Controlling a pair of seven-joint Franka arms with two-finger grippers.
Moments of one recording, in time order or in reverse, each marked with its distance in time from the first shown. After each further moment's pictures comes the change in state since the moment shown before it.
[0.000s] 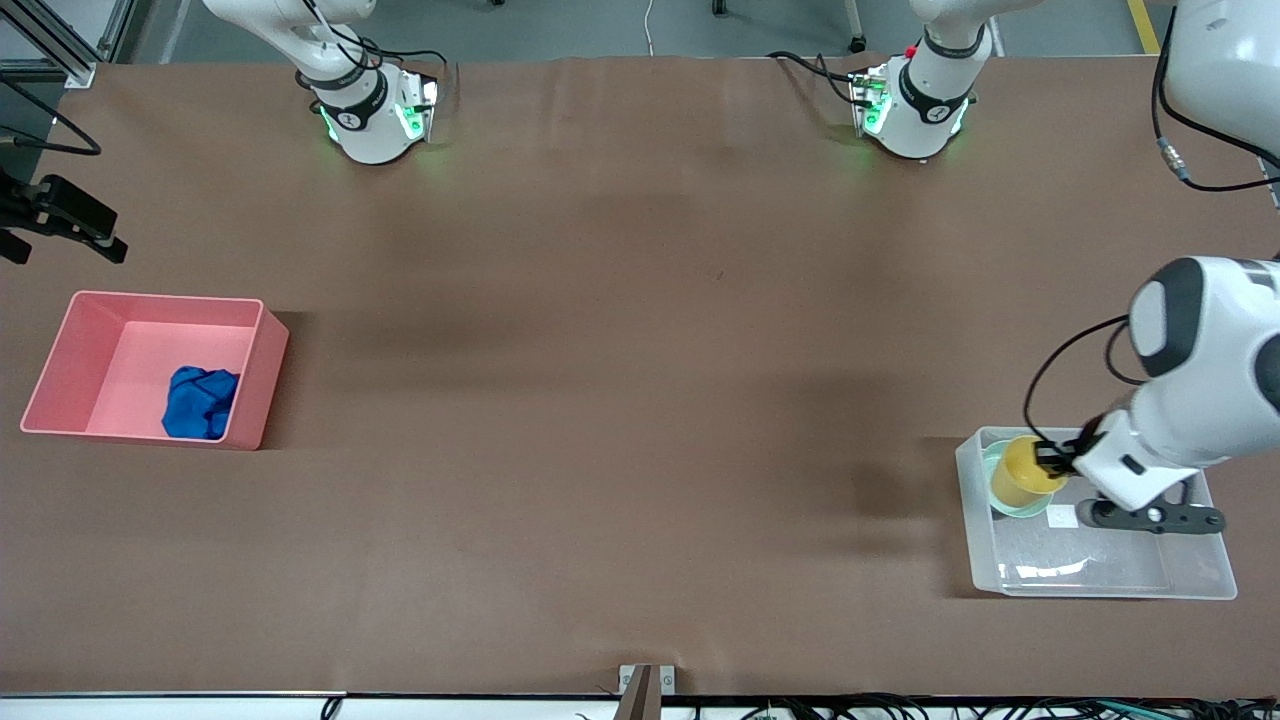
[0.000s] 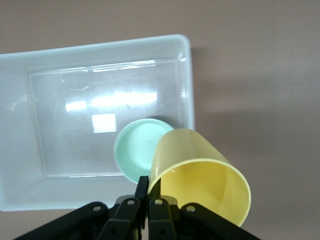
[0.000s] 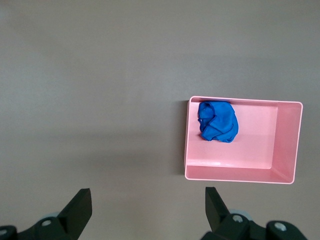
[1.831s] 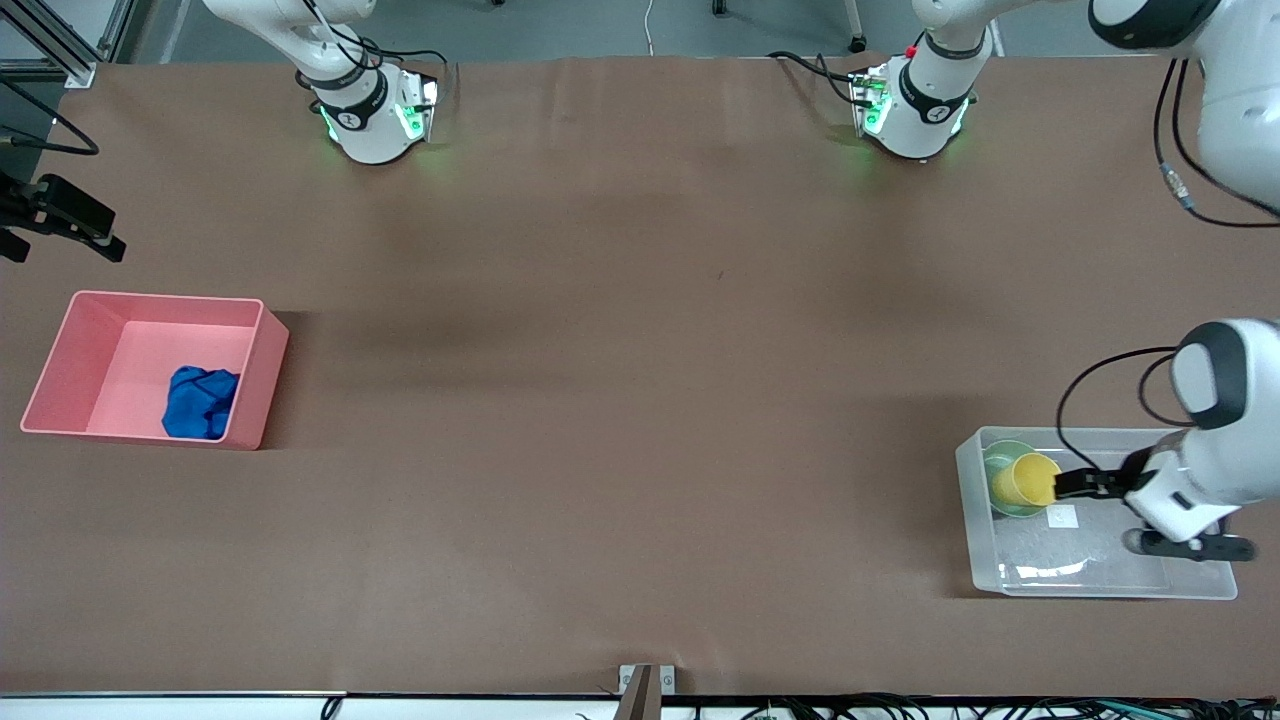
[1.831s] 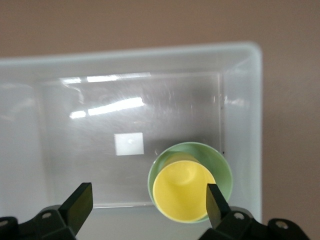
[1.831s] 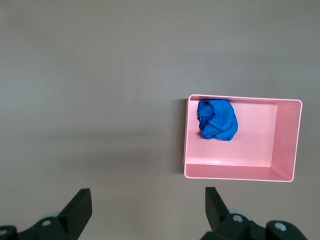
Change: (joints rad) left arm 0.089 0.096 -0.021 0.082 -0.002 0.092 0.055; right arm 0.000 0.000 -0.005 0.000 0.000 -0.006 0.000
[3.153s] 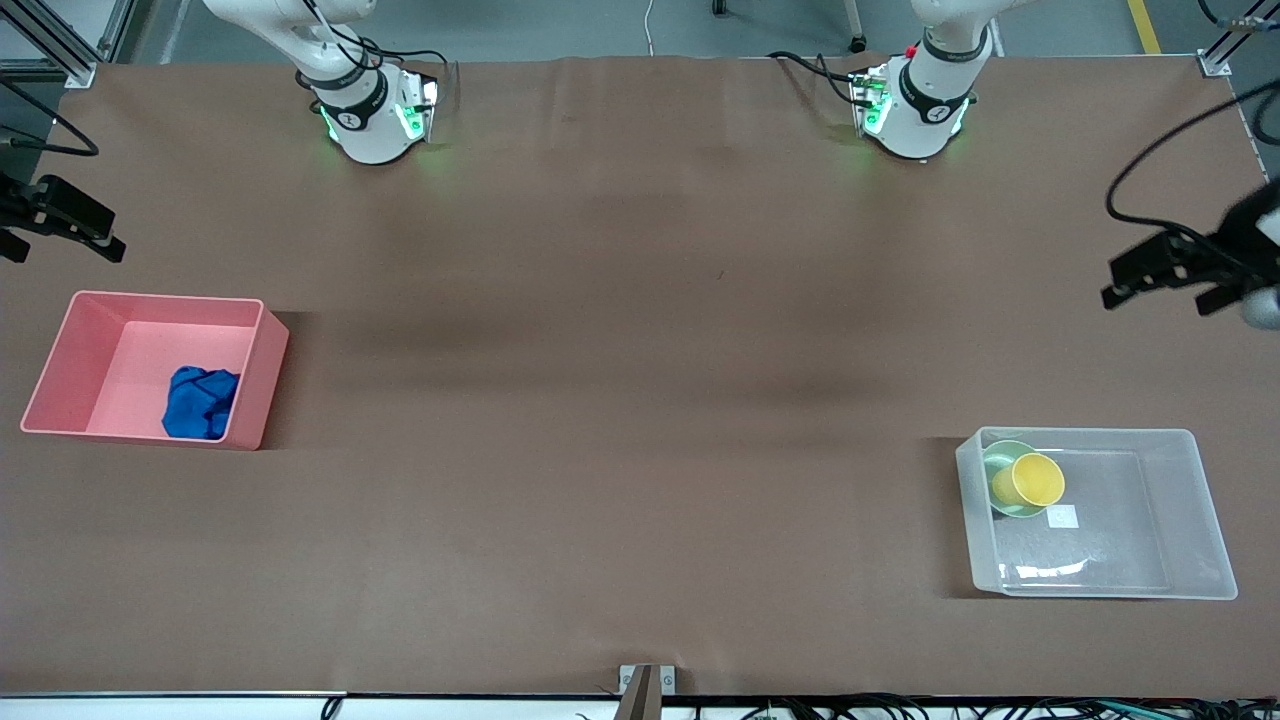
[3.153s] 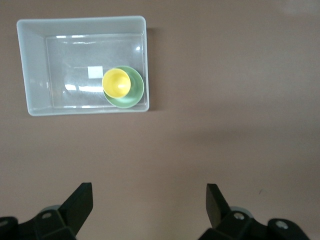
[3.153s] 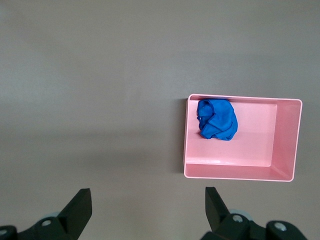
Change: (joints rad) left arm -0.108 -0.566 0.006 -0.087 -0.261 -0.519 -0.099; right arm 0.000 0.001 -0.001 0.000 0.000 0.000 0.000
